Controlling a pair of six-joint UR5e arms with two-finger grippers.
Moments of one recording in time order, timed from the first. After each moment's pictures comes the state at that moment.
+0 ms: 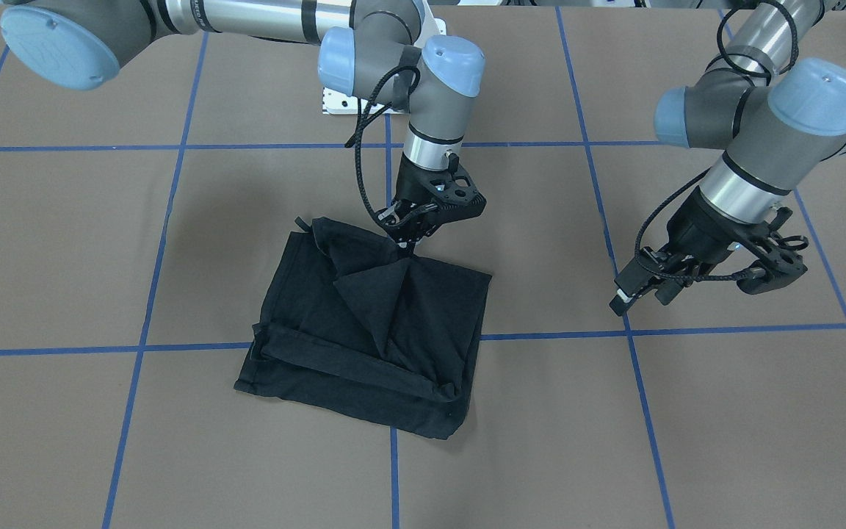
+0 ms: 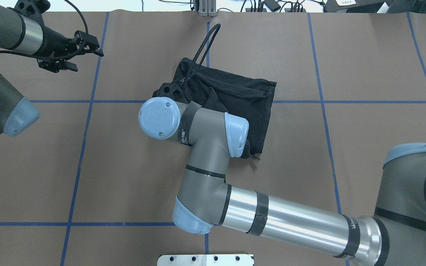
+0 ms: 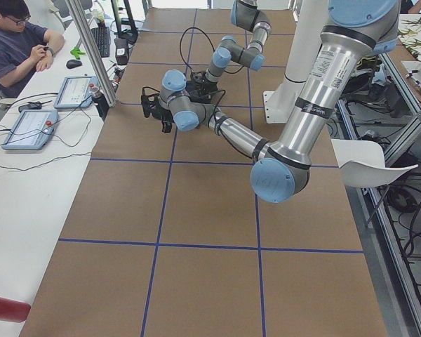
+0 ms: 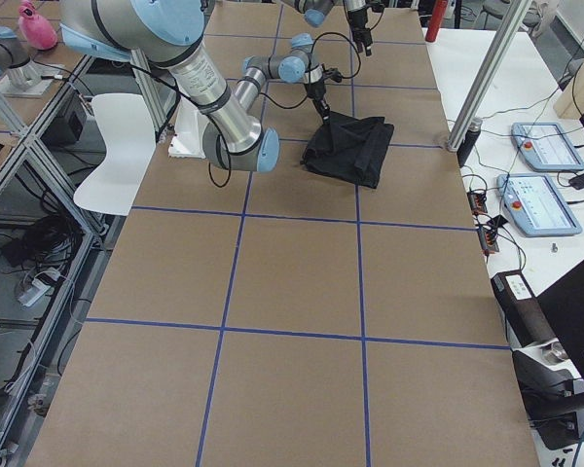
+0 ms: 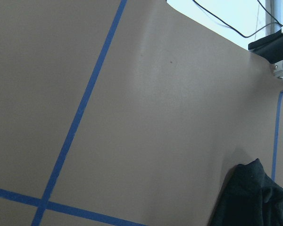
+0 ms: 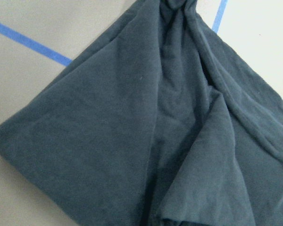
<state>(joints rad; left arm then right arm) -0.99 -1.97 -1.64 -2.15 -2.10 -1.39 0.42 -0.57 1.40 -1.73 1.47 0.85</state>
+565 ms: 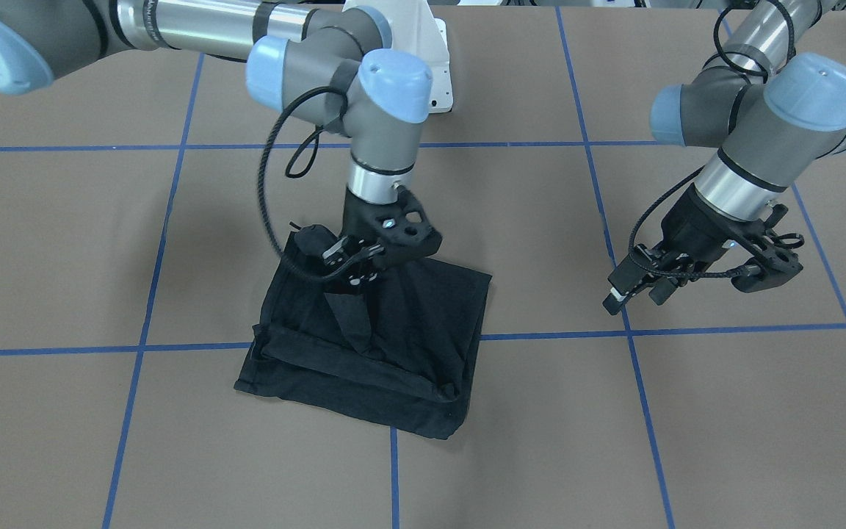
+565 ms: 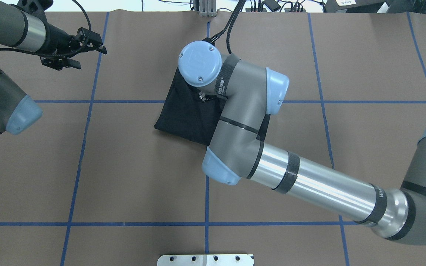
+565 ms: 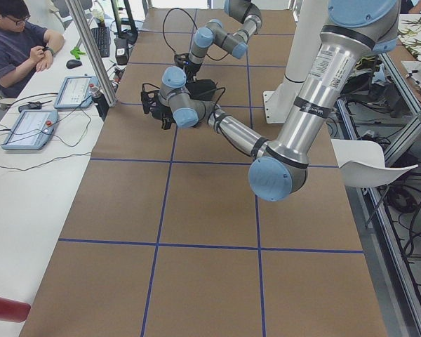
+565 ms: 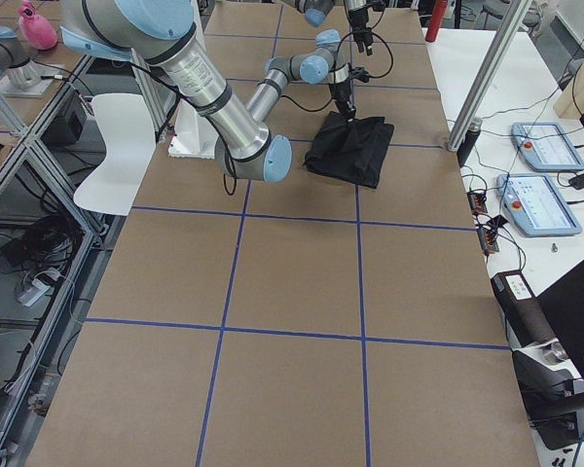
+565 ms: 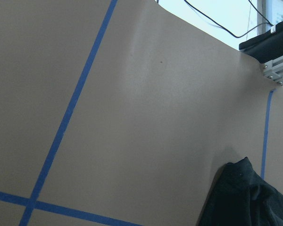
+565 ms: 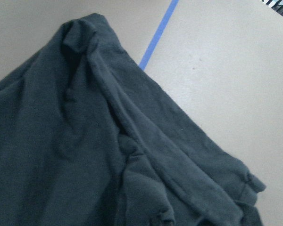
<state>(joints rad) -0.98 -1.99 -1.65 -2.14 -2.10 -1.40 0.59 -0.65 1.45 -1.73 1.56 0.65</state>
